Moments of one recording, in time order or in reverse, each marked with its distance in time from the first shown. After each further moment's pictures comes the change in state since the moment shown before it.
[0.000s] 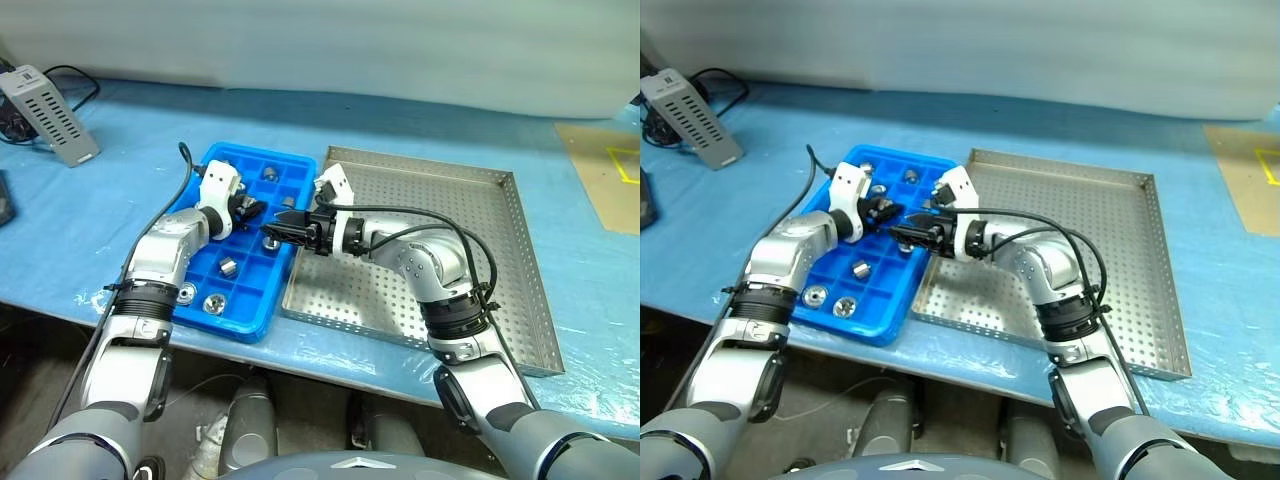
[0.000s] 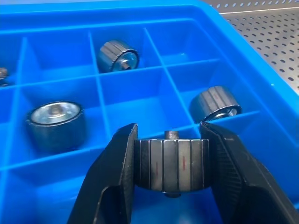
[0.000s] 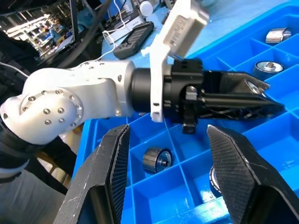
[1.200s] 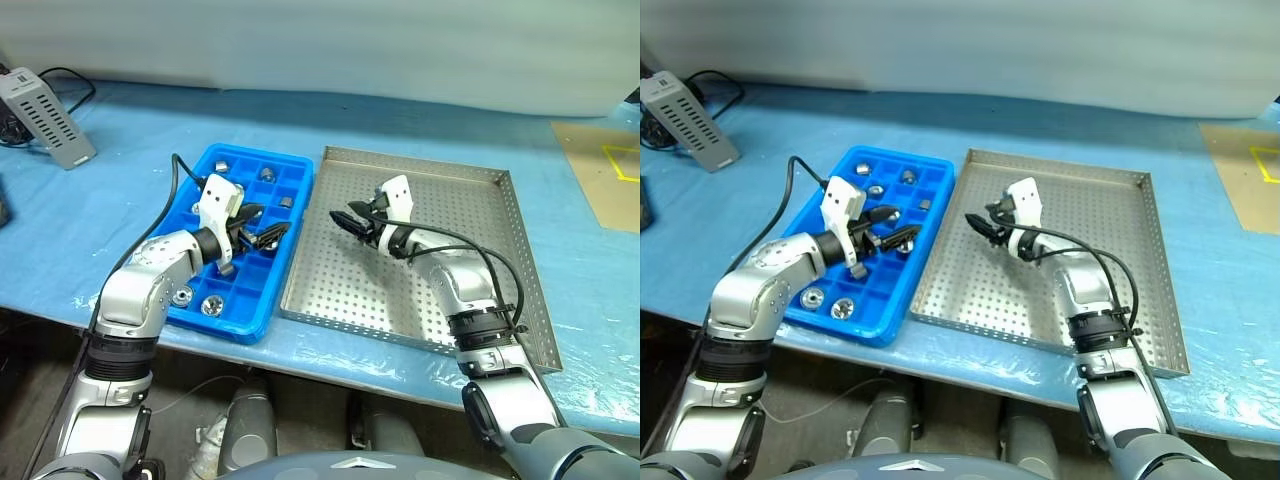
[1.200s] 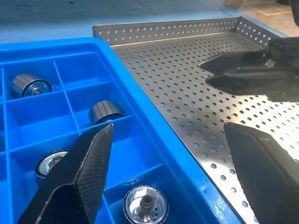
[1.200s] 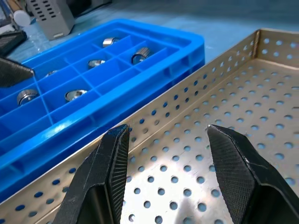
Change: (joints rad) left arm 0.282 0.058 0.032 -0.598 -0.198 0.208 -0.058; right arm 0.113 -0.125 -0.109 0.223 -0.216 -0.451 -0.059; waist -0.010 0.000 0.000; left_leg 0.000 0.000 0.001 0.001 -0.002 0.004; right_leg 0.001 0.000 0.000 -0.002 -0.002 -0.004
